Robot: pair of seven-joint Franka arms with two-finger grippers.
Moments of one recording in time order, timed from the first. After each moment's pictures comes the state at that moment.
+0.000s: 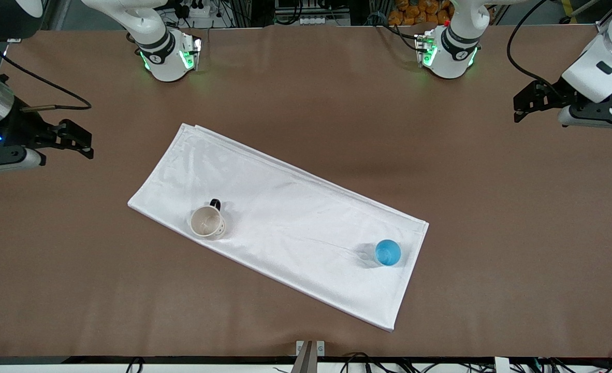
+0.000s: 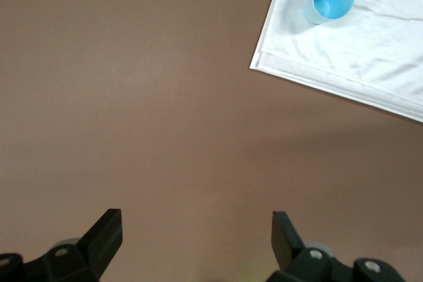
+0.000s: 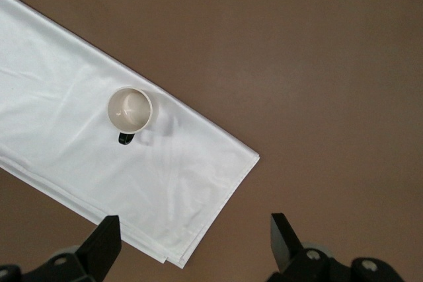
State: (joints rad) left arm -0.05 -0.11 -0.09 -1.72 0.01 1.60 0.00; right arm 0.03 0.10 0.08 -1.44 -0.01 1.58 -0.03
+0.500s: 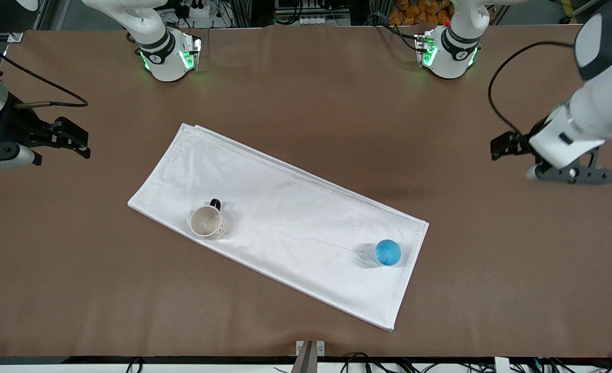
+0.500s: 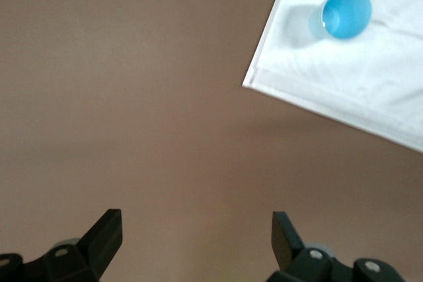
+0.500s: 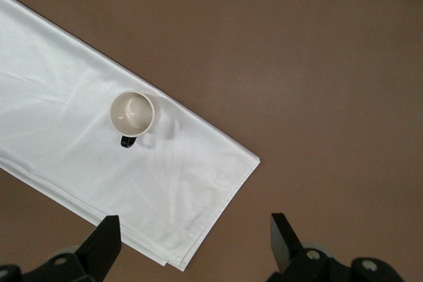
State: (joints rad) left arm -0.08 0.17 -0.10 -1.57 0.01 1.64 -0.09; right arm 0.03 0.11 0.08 -1.43 -0.01 1.58 -0.03
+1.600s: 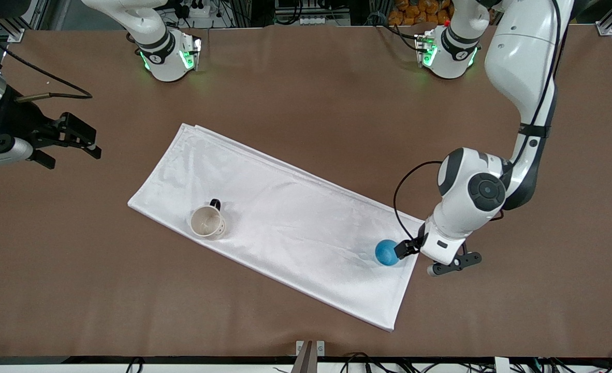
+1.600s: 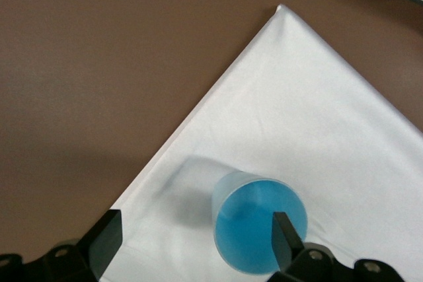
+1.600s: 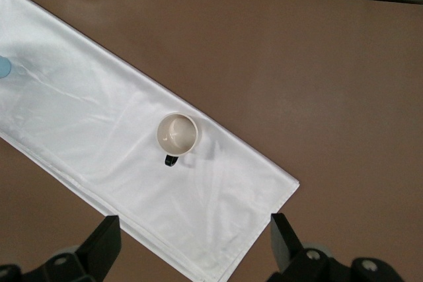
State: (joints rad) left arm -0.24 0.68 -0.11 -1.49 0.01 2.38 -0.59; right arm 0.04 0.11 0.09 -1.40 0.11 1.63 -0.03
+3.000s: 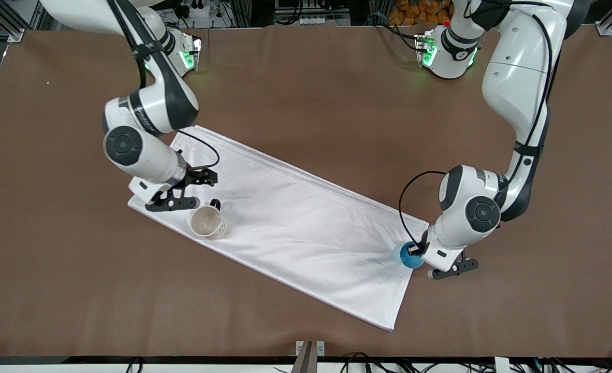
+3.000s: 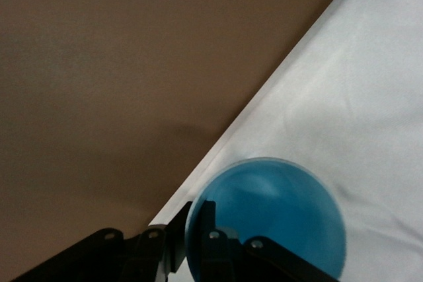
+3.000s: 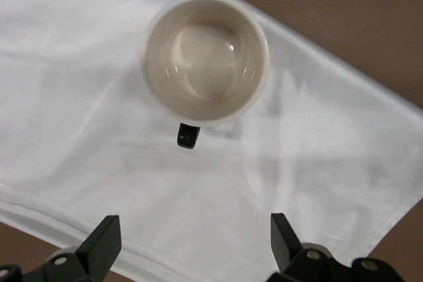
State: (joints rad) left arm -0.21 0.77 -0.09 -1.46 0.01 2.30 -0.53; right arm 0.23 0.31 0.13 -1.94 0.04 2.13 0.28
